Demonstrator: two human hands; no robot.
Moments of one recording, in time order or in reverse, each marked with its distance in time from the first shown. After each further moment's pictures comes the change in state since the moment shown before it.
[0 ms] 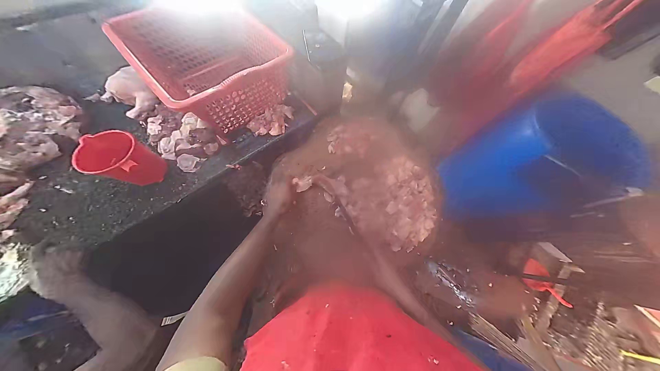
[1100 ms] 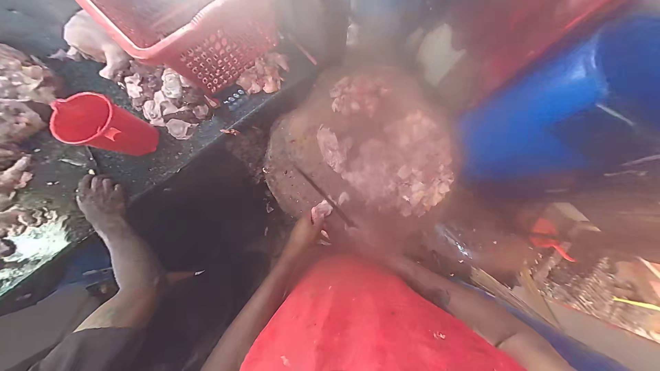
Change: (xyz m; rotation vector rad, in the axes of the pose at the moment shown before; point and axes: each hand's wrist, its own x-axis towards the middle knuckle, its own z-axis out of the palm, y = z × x) left_hand -0.168 -0.011 0.076 -0.542 -0.482 -0.219; right_hand -0.004 -0.053 0.031 0.061 -0.014 -0.528
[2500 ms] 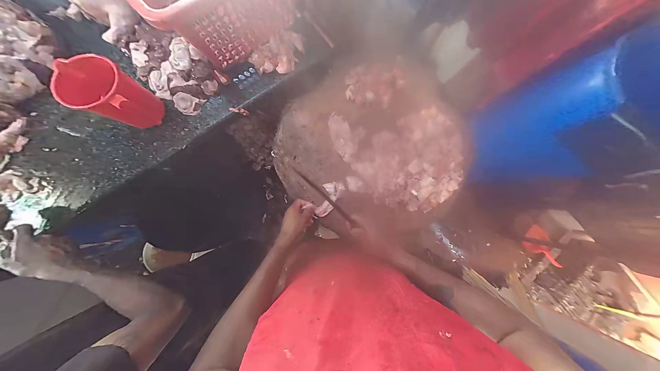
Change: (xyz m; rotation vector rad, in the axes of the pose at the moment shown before) left_hand -0.001 -0.040 -0.023 -0.271 0.150 -0.004; right_hand -0.003 -0.010 0.015 -0.013 -0.102 -0.051
